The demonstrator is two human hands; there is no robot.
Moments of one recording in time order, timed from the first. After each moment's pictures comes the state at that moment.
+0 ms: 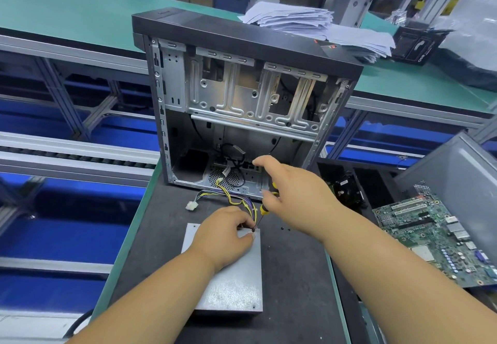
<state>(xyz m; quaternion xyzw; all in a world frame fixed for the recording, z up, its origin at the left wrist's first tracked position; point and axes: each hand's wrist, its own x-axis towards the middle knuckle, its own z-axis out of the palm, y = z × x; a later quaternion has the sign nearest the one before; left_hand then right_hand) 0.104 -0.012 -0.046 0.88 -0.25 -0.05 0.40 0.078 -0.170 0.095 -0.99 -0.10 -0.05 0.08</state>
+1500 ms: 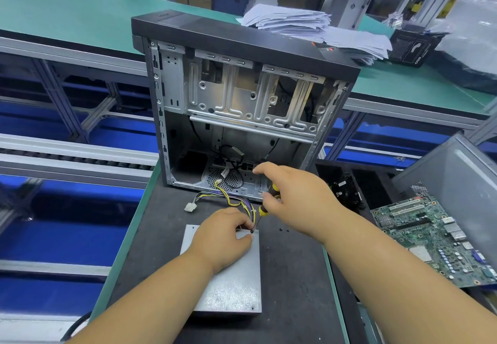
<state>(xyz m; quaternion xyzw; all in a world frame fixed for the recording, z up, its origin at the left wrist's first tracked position) 0.104 -0.012 -0.047 0.88 -0.25 -0.05 0.40 0.076 -0.174 0.096 -0.99 -0.10 -0.05 0.09</state>
